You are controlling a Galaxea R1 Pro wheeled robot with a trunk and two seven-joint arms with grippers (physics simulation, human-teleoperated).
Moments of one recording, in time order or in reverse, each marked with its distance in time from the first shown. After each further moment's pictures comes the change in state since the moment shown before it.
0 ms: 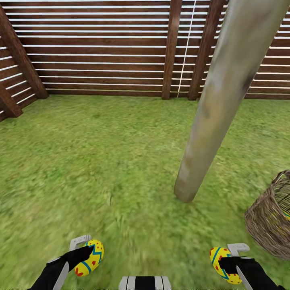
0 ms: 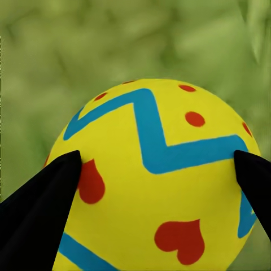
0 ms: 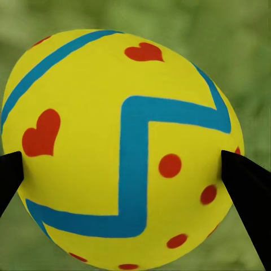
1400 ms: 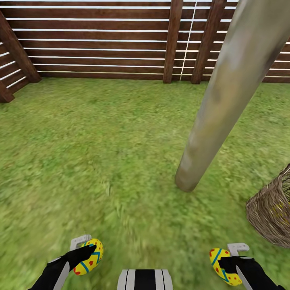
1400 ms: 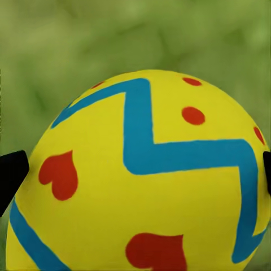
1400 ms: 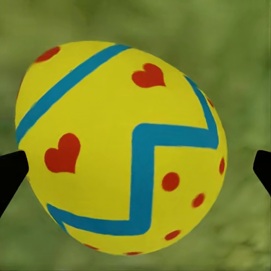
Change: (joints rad) left arm 0.000 -0.004 0.001 0.000 0.009 -0.005 -0.001; right arm 0.000 0.002 0.000 -0.002 0.002 -0.002 -0.004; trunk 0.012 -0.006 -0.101
